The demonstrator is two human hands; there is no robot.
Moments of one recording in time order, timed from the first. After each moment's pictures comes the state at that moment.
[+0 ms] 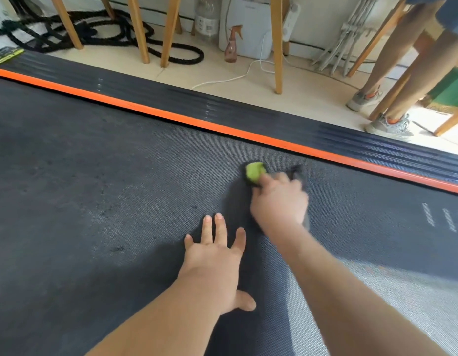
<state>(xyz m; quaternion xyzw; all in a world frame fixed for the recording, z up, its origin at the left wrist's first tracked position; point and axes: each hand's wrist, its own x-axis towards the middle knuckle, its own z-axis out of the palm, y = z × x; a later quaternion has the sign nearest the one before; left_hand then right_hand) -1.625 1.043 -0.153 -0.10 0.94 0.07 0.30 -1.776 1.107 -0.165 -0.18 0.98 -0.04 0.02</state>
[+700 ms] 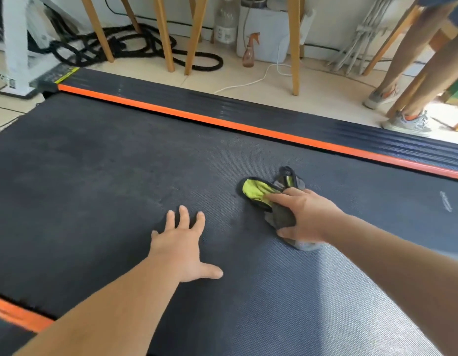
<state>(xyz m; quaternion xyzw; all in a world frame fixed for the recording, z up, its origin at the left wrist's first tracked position) -1.530 0.932 -0.143 -0.25 0.91 0.11 0.31 -1.732 1.141 -0.120 -0.40 0.89 0.07 0.21</state>
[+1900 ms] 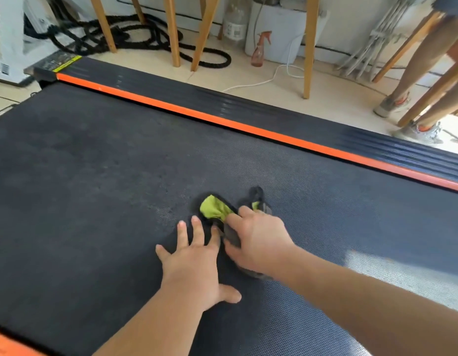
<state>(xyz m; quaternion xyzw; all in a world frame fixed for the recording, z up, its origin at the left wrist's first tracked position) -1.534 0.927 -0.154 -0.25 0.91 0.13 0.30 -1.659 1.034 -0.174 -0.51 0.86 -0.05 0.02</state>
